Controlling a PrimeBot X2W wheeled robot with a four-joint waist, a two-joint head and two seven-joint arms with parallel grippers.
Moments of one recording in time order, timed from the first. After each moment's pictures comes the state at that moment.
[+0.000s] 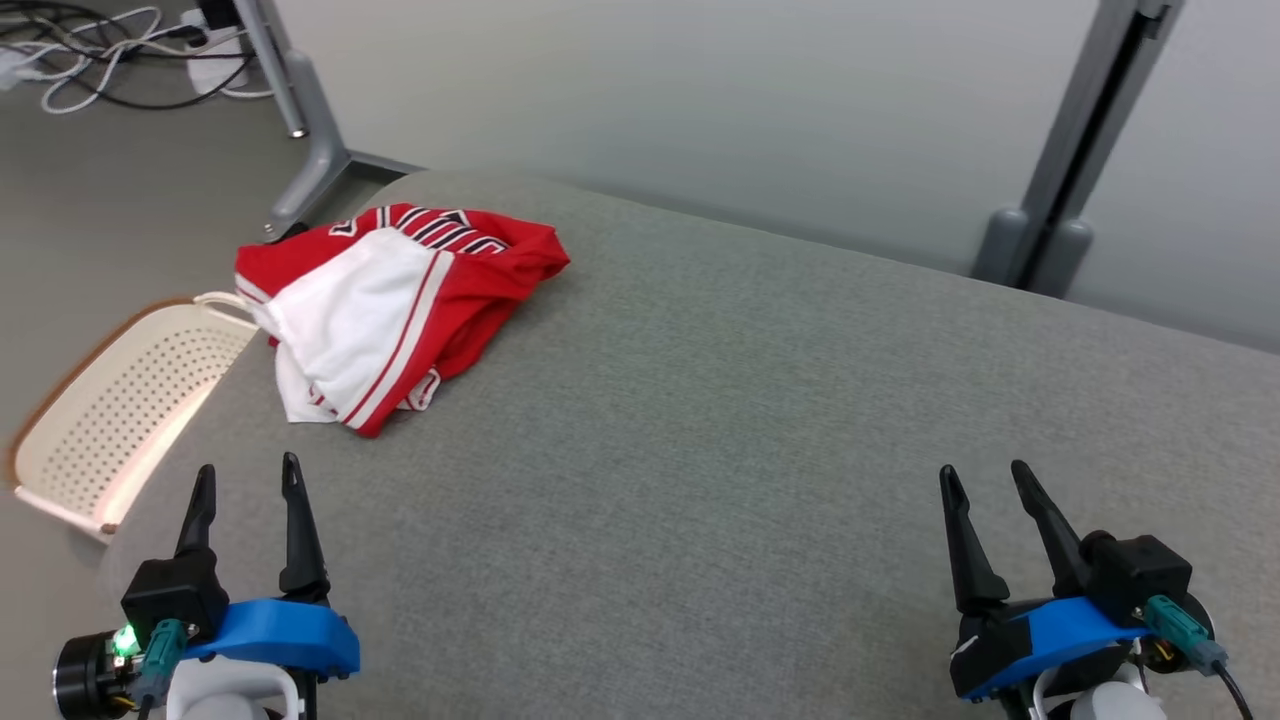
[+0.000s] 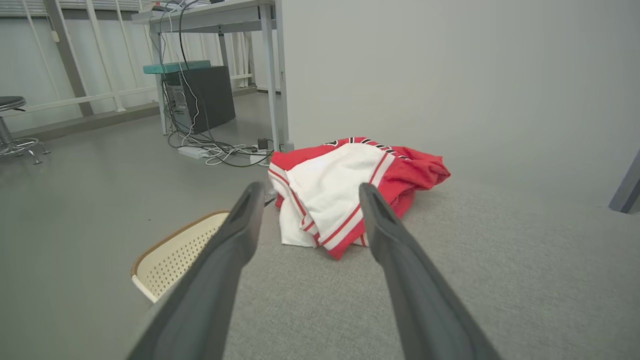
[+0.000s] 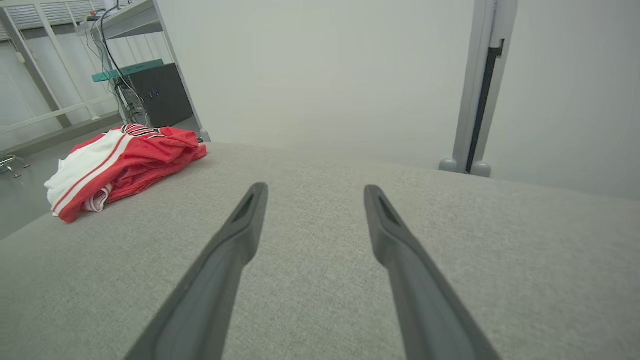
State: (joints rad) left arm -0.14 0.09 0.08 0.39 -0.10 -0.02 -0.26; right arm -0.13 -0.05 0.01 0.37 0.16 0.13 -0.26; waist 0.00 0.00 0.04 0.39
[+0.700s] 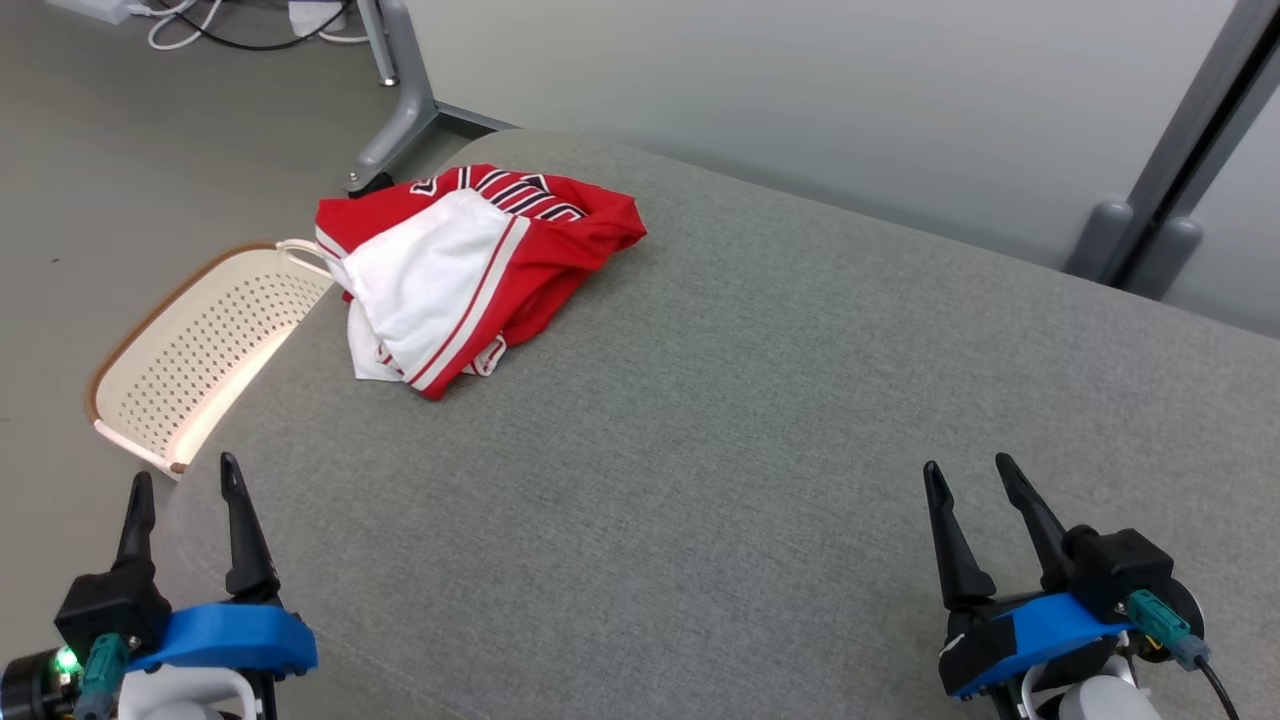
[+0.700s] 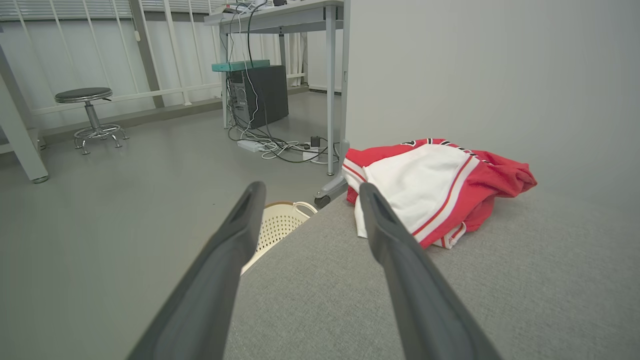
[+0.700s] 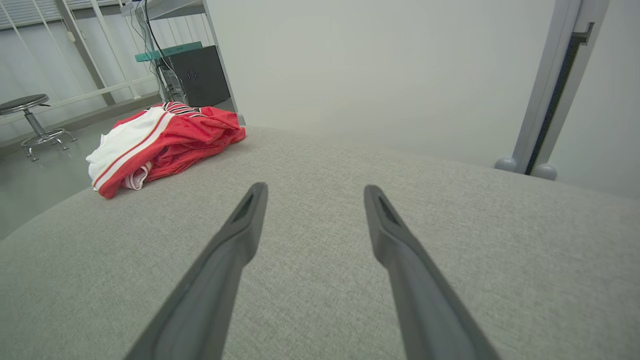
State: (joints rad) left arm -0.11 0.09 0.15 0.33 -0.11 0.00 -0.26; right arm -0.15 -0.05 0.03 0.36 0.13 0.13 -0.26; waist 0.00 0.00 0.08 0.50
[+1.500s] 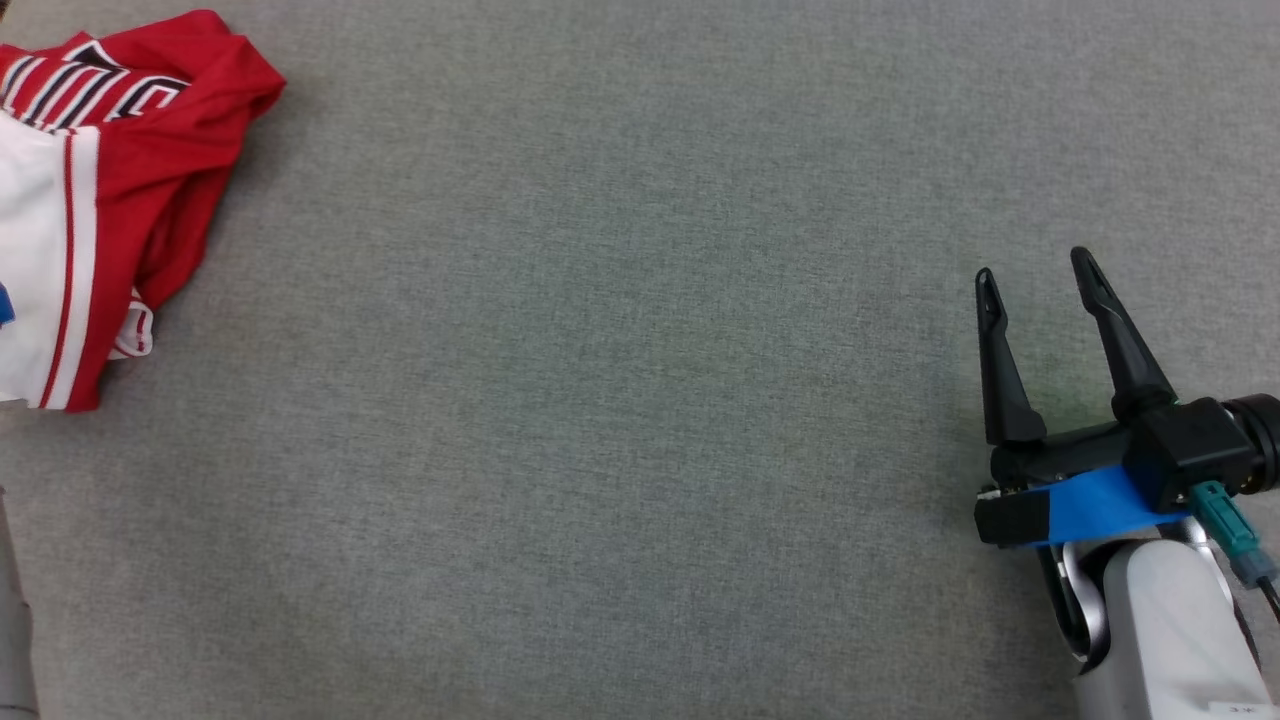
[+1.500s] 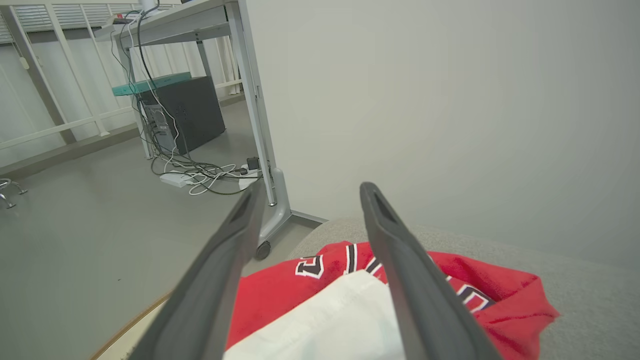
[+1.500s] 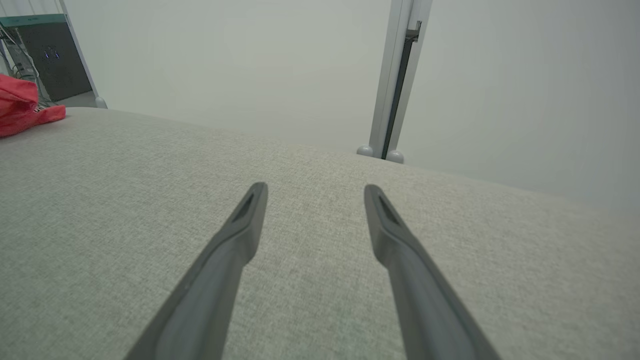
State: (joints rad) left arm -0.75 0.35 0.27 0.66 -0.19 -0.08 -0.24; right arm -0.30 -0.05 -0.03 0.13 -0.09 0.13 -0.26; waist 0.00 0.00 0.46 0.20
